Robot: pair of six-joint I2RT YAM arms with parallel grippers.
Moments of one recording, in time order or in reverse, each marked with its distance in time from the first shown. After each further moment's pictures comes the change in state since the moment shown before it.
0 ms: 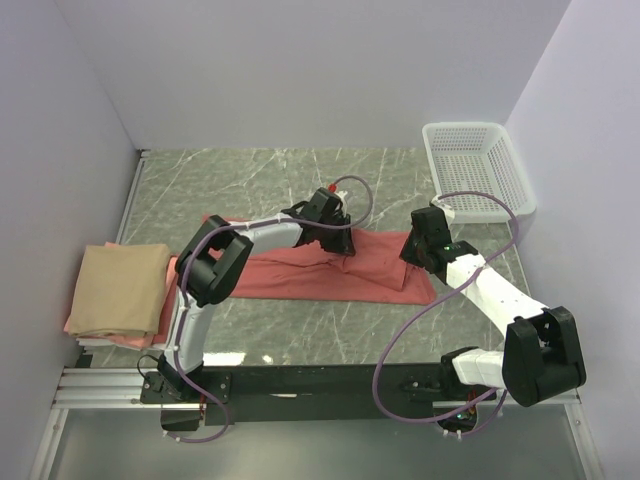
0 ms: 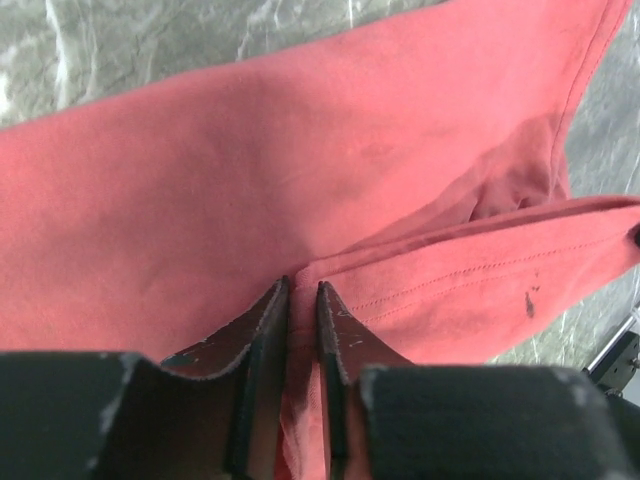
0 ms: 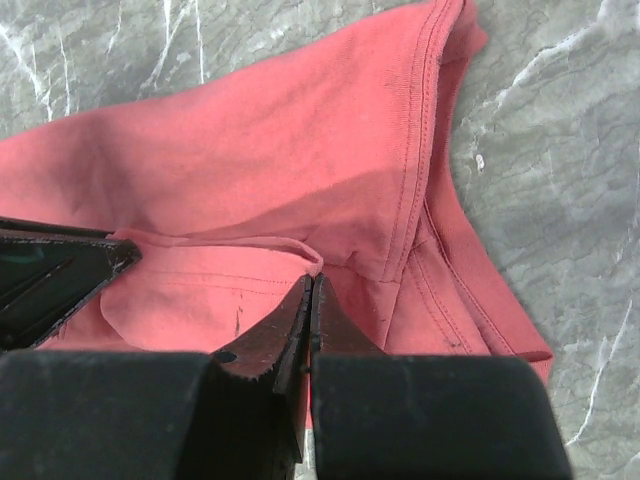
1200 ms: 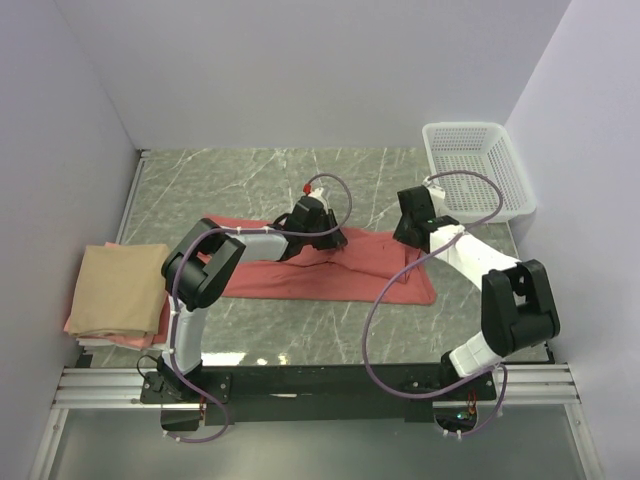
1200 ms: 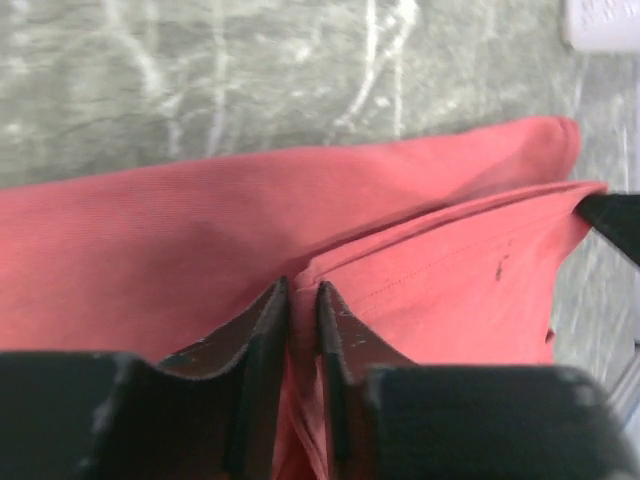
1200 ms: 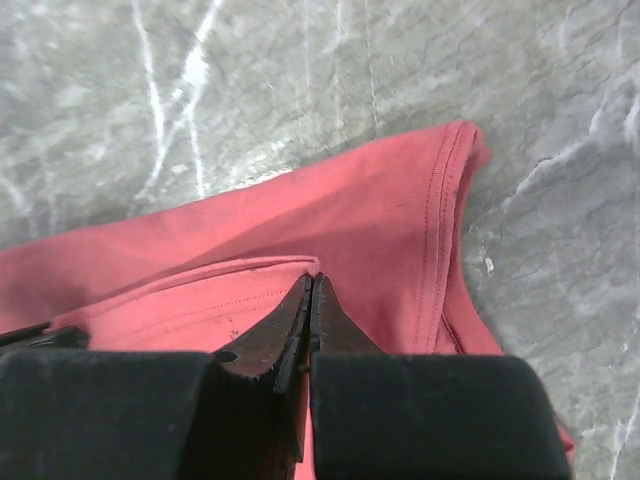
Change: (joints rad) left arm 0.035 -0.090 -0.267 0.403 -0.140 -0.174; right arm -0.005 0.266 0.200 0.032 0.113 -0.005
